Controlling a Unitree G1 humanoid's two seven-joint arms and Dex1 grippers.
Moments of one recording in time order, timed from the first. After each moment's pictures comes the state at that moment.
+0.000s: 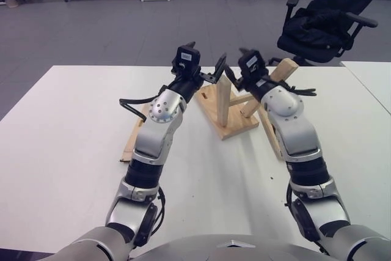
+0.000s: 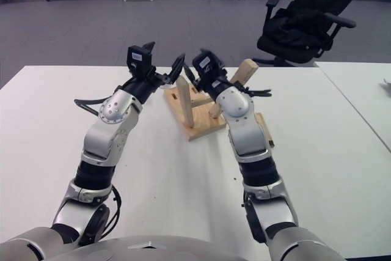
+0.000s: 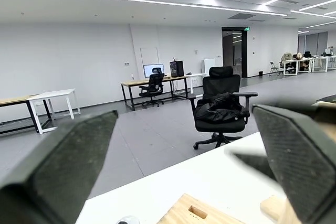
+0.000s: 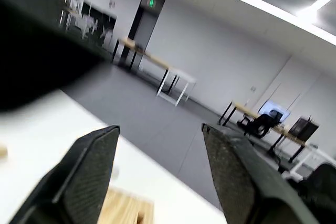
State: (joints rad) left arm -0.50 0.07 -0.14 -0.16 -0.13 0.34 -0.14; right arm -0.56 -0.23 0.09 -0.30 -0.08 0.44 0.32
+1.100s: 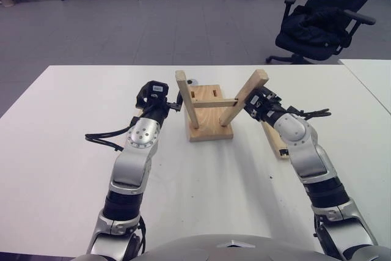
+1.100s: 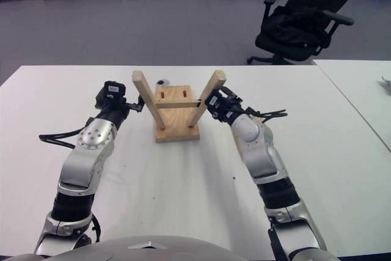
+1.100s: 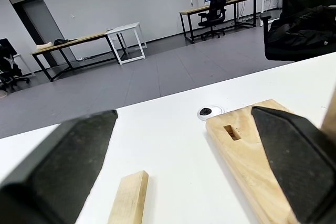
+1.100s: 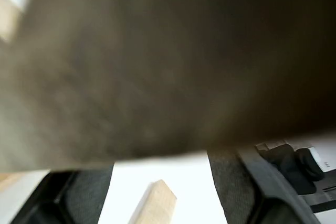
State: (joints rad) left arm -0.24 0.15 -0.14 -0.38 0.04 0.62 -0.01; right arm -0.31 -0.38 0.24 -0.19 -0.44 0.41 0.44
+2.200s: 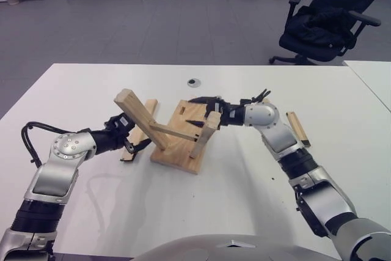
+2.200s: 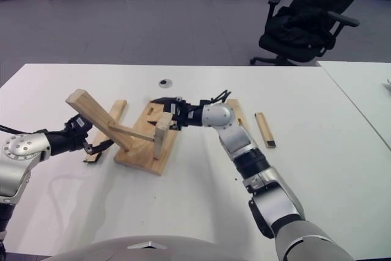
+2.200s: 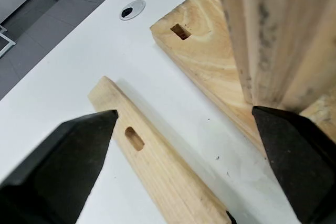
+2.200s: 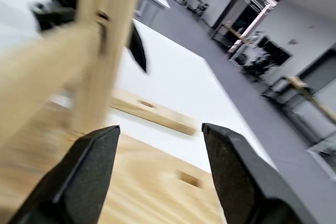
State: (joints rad) left arm -0.05 0.74 0.01 -0.17 -0.15 0.35 -0.82; right arm -0.54 -0.31 0.40 0.15 0.06 -0.04 0.98
